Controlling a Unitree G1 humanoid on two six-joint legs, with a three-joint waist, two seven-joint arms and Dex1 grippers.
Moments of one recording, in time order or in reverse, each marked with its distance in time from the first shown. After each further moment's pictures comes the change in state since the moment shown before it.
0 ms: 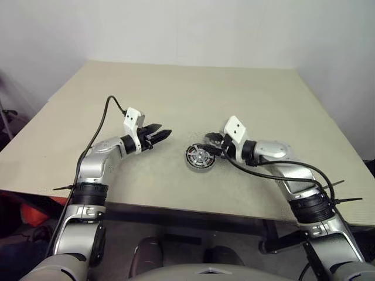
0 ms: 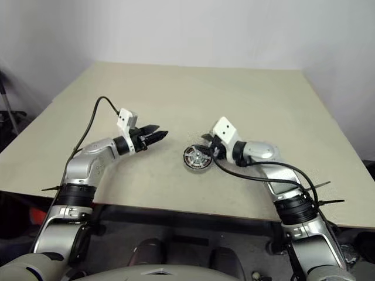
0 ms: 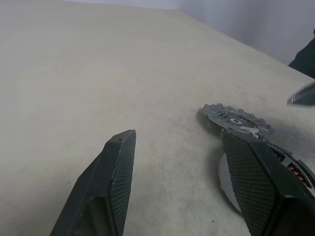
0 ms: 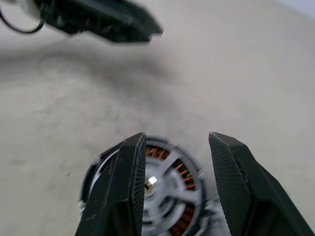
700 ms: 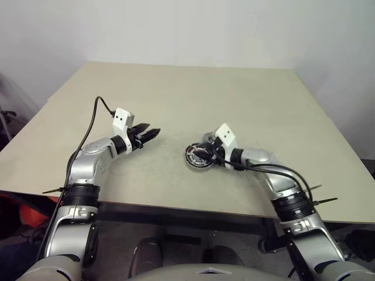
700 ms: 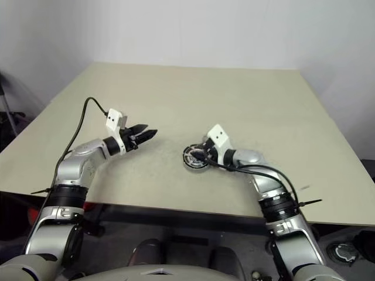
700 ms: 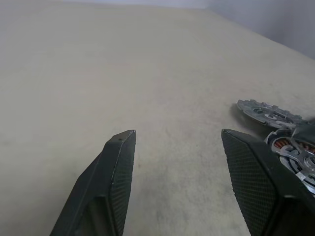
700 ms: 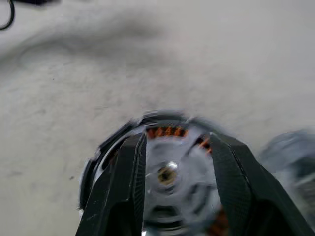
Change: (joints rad) left arm 0.014 0.054 0.031 0.041 -0.003 -0.044 0.041; right arm -0.009 0.109 -0.013 0.141 0.008 0.048 -0.026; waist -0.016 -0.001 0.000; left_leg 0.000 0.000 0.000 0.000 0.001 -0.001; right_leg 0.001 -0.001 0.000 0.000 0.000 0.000
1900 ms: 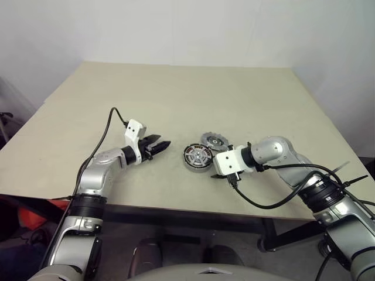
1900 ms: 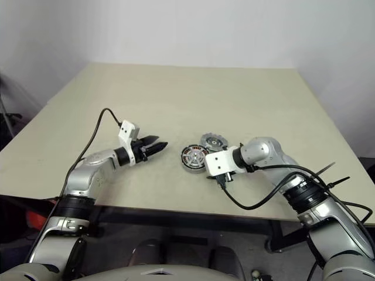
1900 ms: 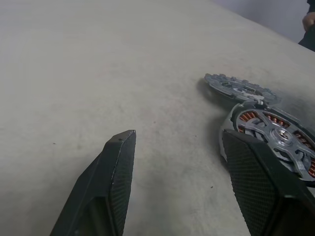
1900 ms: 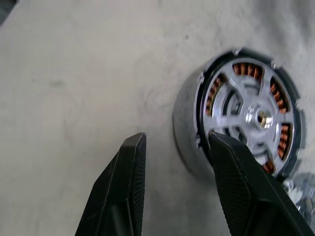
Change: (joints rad) left arm 0.092 -0.032 -0.079 -0.088 -0.005 0.016 0.004; right arm -0.097 -0.305 0.306 0.034 -0.372 -0.619 0.431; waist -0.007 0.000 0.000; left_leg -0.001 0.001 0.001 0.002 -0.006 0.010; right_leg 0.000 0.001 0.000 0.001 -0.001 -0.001
